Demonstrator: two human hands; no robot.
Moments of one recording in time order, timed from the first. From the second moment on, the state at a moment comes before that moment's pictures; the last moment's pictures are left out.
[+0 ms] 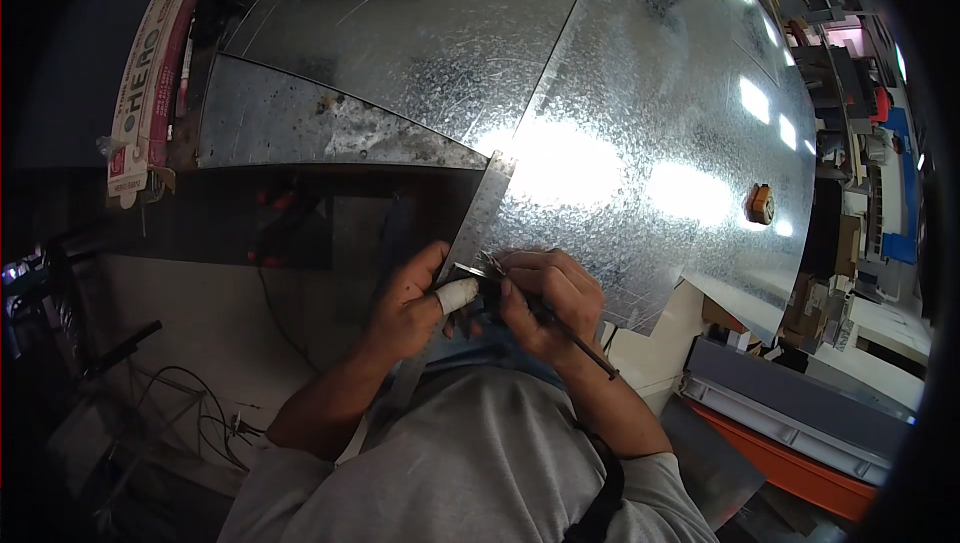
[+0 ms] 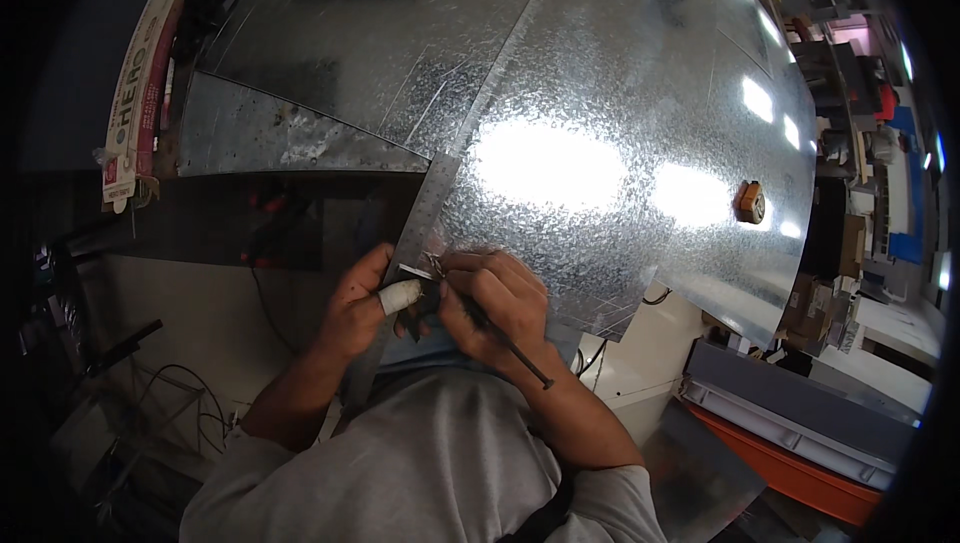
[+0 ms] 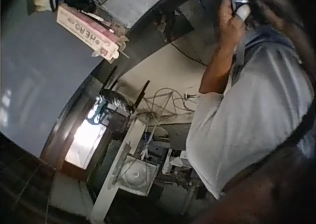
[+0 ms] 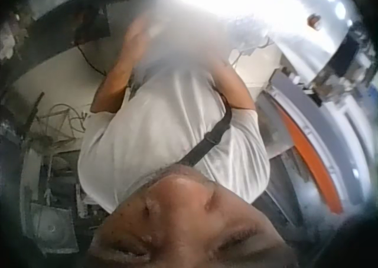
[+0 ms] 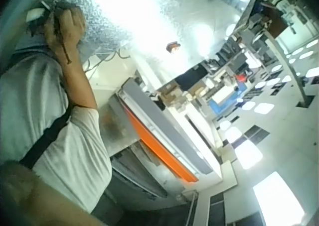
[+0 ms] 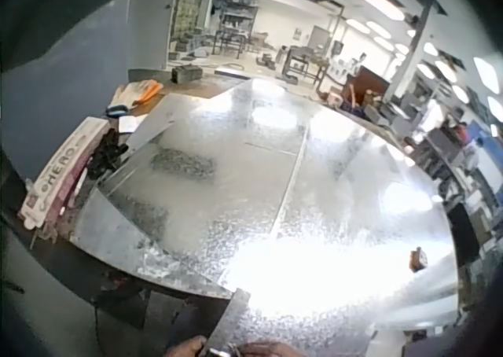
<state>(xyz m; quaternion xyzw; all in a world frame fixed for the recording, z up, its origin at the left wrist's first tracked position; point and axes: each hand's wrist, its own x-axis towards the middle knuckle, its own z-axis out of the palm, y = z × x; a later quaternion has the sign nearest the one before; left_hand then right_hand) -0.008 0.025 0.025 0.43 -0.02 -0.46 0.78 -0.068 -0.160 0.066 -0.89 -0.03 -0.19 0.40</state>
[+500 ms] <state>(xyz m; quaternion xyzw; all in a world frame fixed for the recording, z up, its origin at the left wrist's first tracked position) -0.005 0.024 0.027 0.47 -0.06 -0.47 0.75 -0.064 -0.156 0.077 -0.90 0.00 -0.18 0.40</state>
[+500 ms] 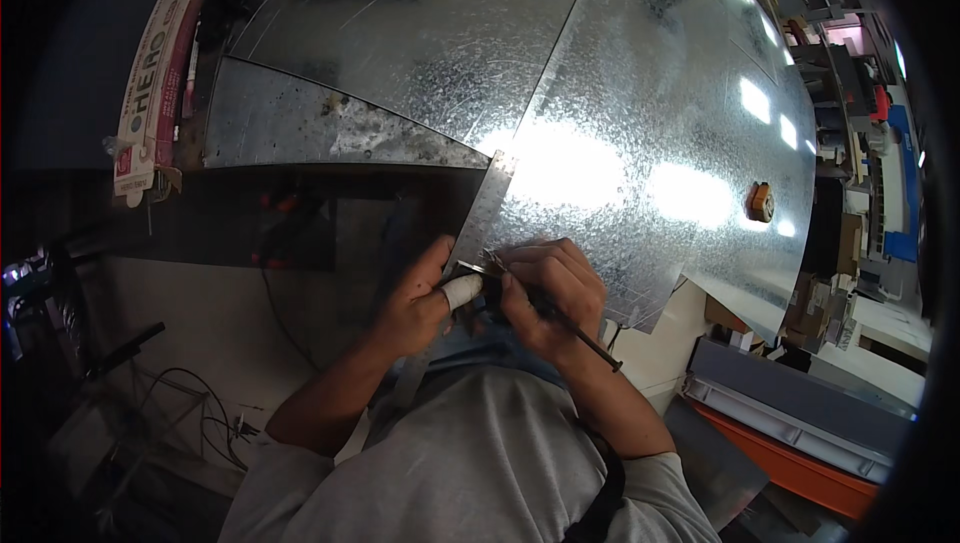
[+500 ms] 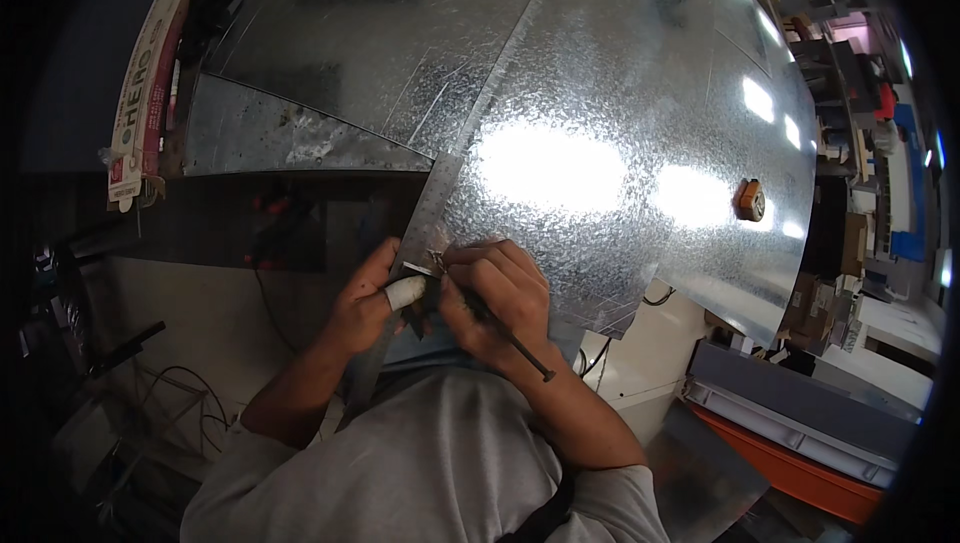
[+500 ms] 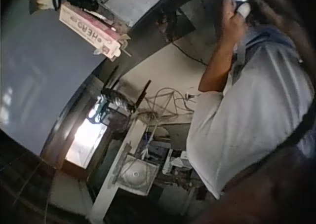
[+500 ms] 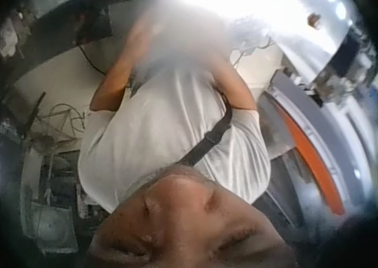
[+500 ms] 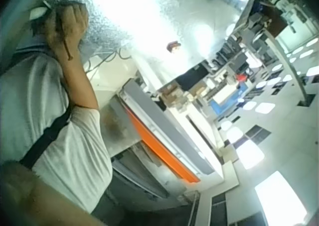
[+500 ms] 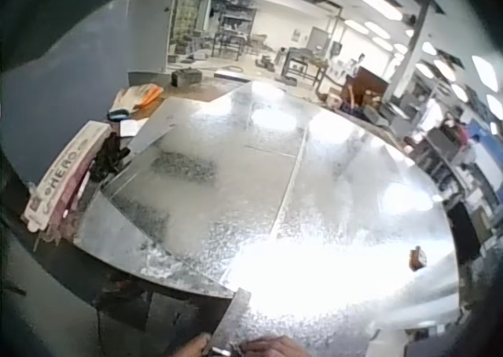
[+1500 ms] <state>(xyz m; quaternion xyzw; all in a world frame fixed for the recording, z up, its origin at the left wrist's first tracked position) 0.001 0.016 0.027 0.44 -0.04 -0.48 0.76 -0.061 -0.161 0.094 -0.88 0.08 -0.09 0.45</state>
